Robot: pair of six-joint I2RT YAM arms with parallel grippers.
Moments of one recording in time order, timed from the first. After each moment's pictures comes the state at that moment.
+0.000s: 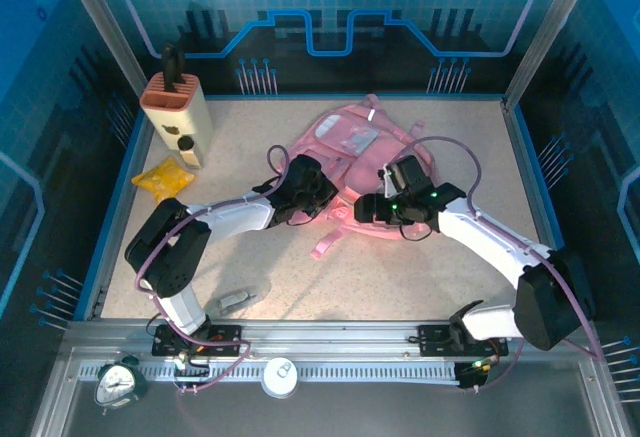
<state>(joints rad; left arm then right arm) -0.63 1.72 1.01 0.03 0.09 -1.38 0.52 1.34 0.93 -0.58 -0.17 0.50</state>
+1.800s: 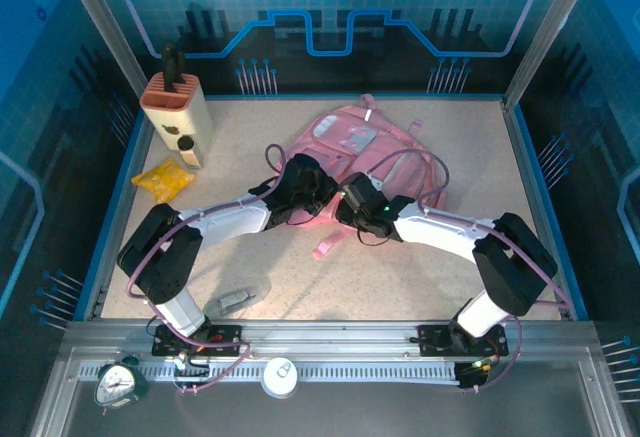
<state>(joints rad) -0.65 1.67 0.99 0.05 0.09 -1.40 0.75 1.57 0.93 -0.29 0.18 0.99</state>
